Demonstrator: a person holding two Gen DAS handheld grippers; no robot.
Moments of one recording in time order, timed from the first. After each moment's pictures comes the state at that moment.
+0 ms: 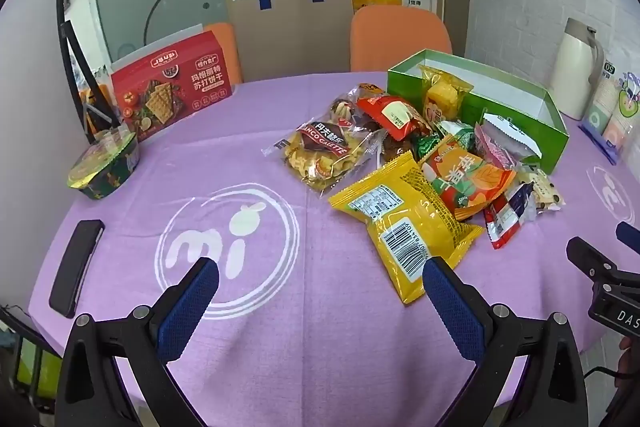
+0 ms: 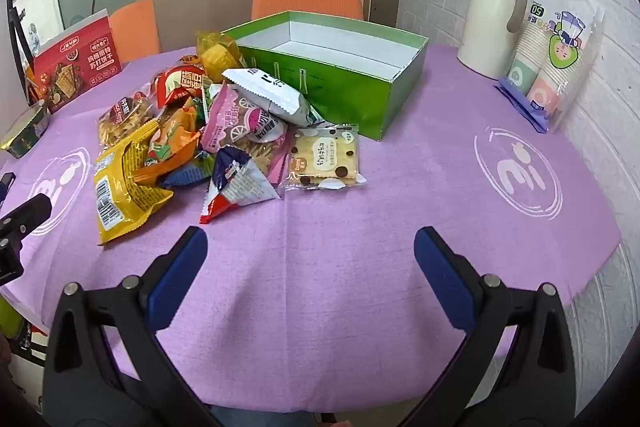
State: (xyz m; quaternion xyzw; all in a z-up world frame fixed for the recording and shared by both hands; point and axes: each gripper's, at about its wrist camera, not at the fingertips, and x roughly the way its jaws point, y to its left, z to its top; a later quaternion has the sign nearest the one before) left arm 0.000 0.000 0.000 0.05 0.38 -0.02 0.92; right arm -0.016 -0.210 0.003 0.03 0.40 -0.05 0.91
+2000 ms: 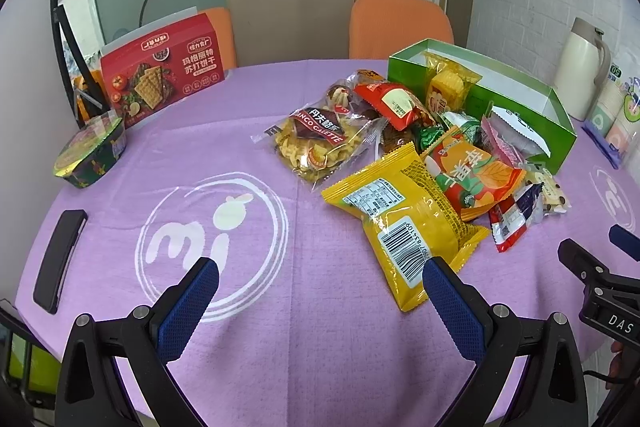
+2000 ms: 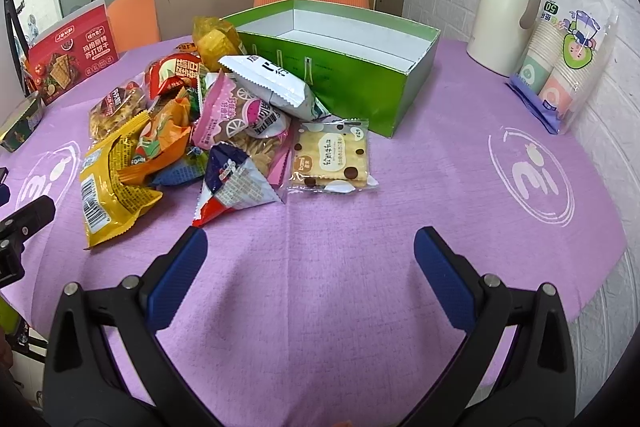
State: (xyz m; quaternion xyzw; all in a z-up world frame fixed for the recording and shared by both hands) left arm 0.015 -0.003 -0.015 0.03 0.40 -0.03 0.91; right arm 0.001 -0.207 -0.010 0.03 0.42 -0.05 0.91
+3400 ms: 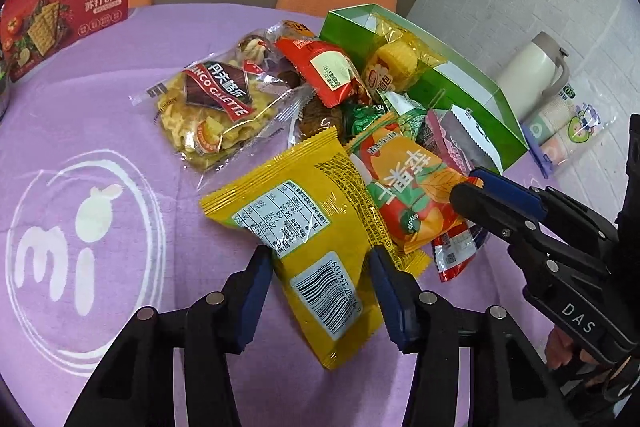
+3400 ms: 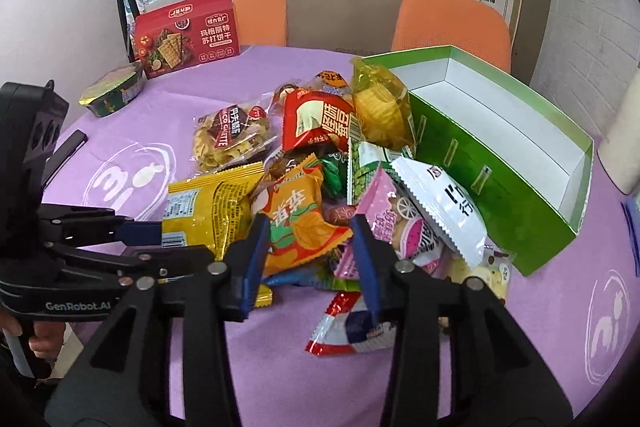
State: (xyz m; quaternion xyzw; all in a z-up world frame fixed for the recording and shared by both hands) left arm 0.081 -0.009 -0.046 -0.09 0.49 -0.20 0.85; right arm 0.081 -0.148 0.007 -0.03 0.39 0.18 0.90
